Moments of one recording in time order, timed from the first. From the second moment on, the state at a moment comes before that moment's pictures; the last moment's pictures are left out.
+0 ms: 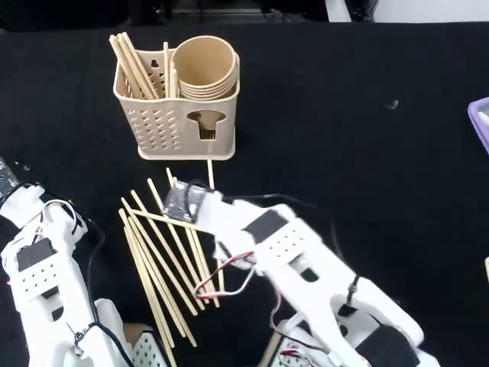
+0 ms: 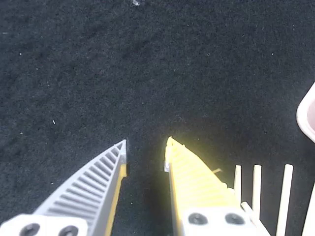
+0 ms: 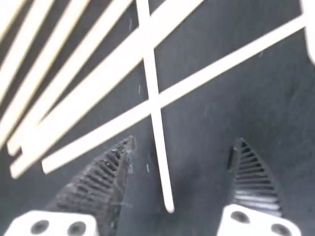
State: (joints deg) left arm -35.8 -53.6 72.2 38.4 10.9; right arm -38.2 -27.3 58.1 48.7 29.9
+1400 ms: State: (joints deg) left arm -35.8 -53.6 72.2 38.4 10.9; right arm -38.5 -29.3 48.2 54.5 23.5
